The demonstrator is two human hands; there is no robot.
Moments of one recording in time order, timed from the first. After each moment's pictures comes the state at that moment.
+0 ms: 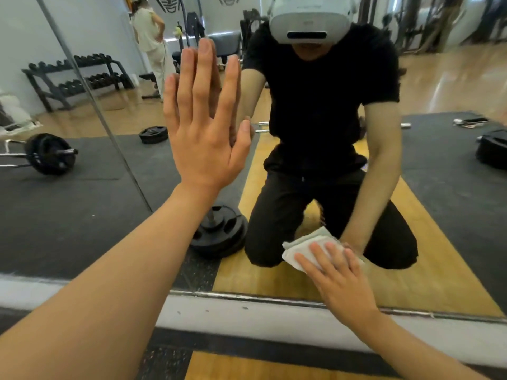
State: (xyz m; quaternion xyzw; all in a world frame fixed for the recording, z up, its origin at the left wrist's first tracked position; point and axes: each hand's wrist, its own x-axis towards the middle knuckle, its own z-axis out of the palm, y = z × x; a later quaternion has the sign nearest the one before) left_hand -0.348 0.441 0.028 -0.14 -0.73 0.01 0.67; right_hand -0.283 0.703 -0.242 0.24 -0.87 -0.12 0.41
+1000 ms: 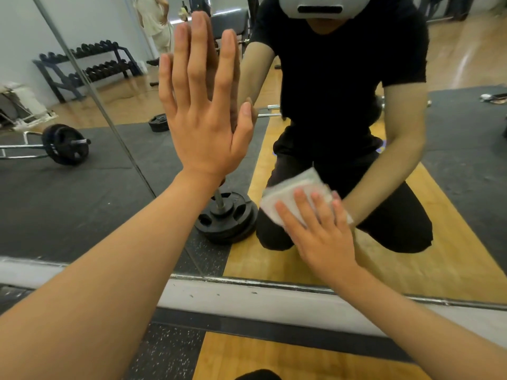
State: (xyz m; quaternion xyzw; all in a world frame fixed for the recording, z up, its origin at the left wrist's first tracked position) left_hand -0.351 0.440 0.028 -0.12 -0.73 0.02 0.68; right_hand -0.315 0.646 -0.187 0.23 -0.80 -0.03 0.55
